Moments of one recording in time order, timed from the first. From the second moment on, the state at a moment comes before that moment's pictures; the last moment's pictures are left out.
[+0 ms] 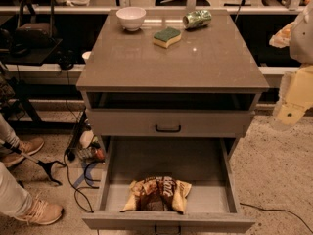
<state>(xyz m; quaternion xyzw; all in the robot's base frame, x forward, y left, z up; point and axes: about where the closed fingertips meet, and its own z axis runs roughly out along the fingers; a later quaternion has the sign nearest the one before) 0.438 -0.216 0.978 -0.60 0.78 -0.04 0.16</state>
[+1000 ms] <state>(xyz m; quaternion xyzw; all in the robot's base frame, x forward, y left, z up) 0.443 -0.141 0.880 -0.66 0.73 0.08 0.16</state>
